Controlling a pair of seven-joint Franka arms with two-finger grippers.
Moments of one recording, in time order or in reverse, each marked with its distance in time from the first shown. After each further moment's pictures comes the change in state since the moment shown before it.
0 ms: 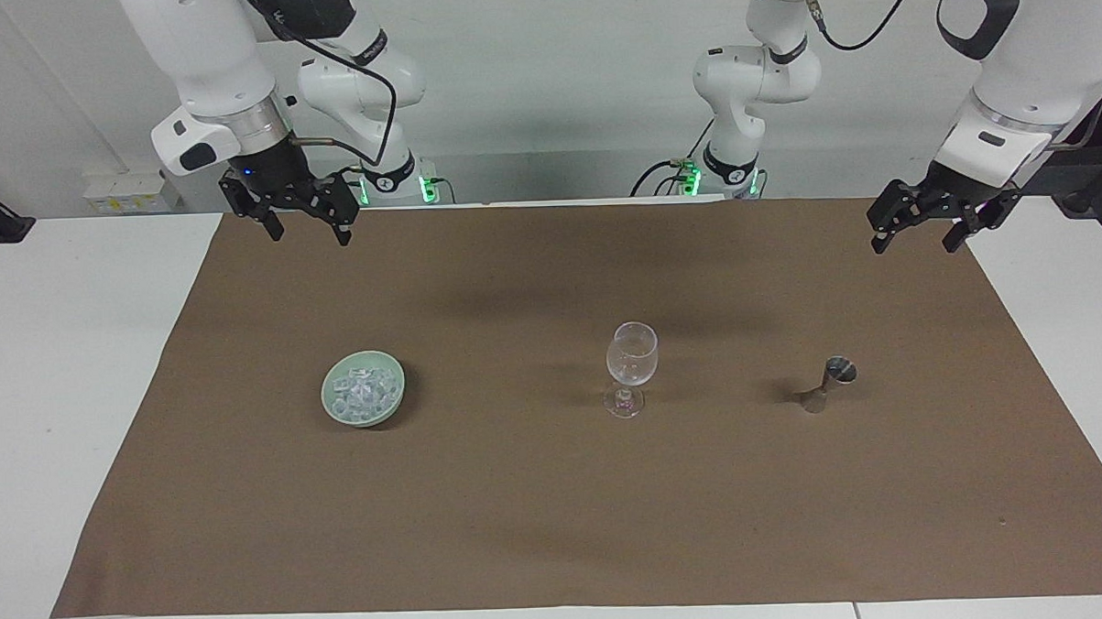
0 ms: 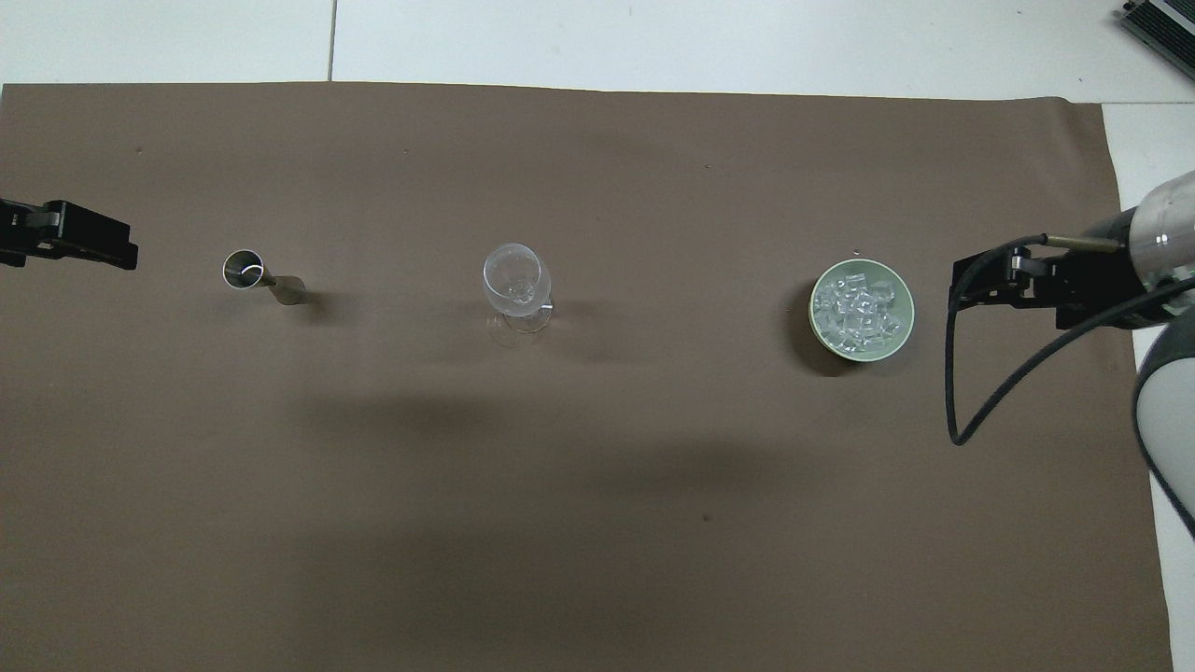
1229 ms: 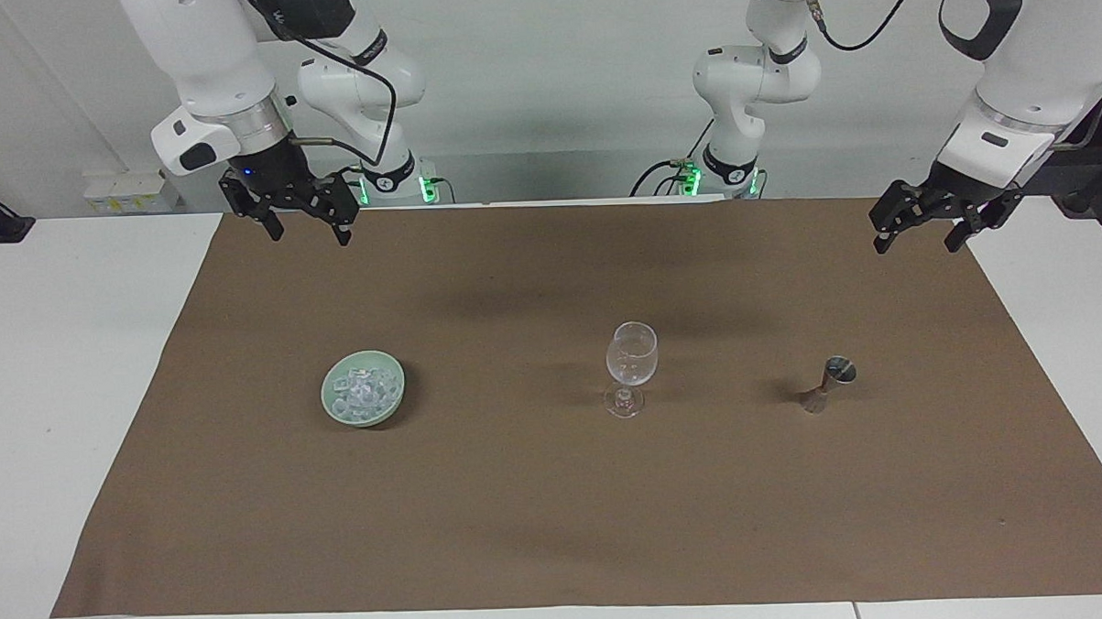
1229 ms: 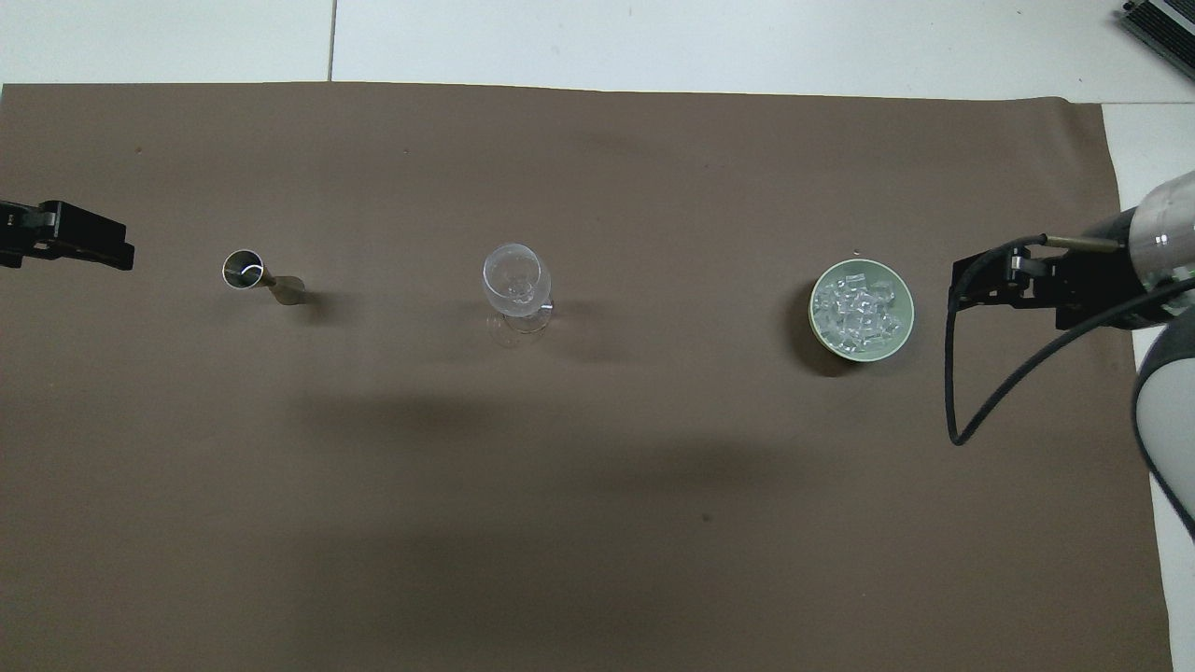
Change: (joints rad) left arm 0.000 0.001 0.006 0.000 0.000 -0.001 0.000; right arm 0.000 0.000 0.000 0.000 0.000 0.000 0.000
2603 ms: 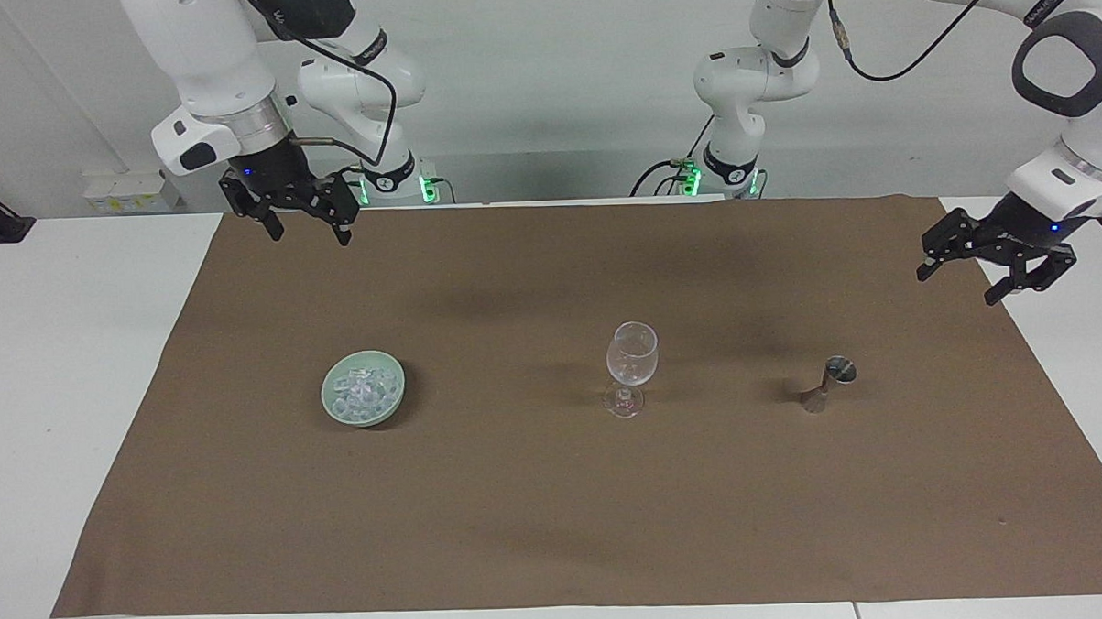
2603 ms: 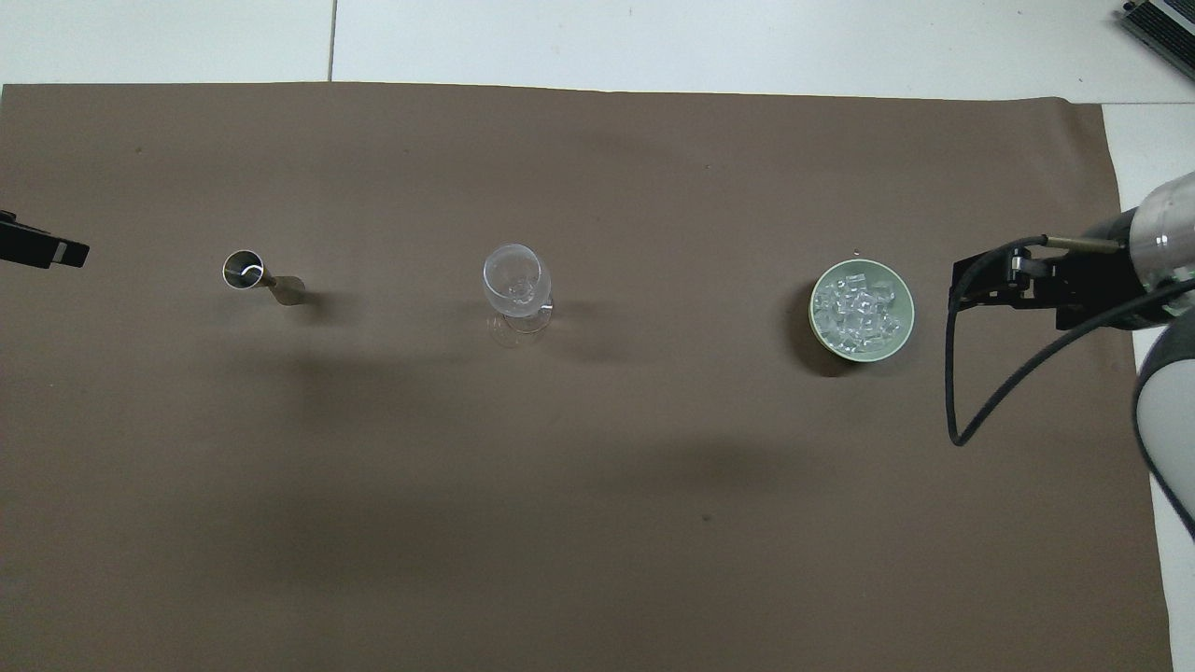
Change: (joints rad) left arm 0.217 0.119 0.013 -0.002 -0.268 0.085 0.671; right arm 0.000 0.000 0.000 0.000 0.000 0.000 0.000
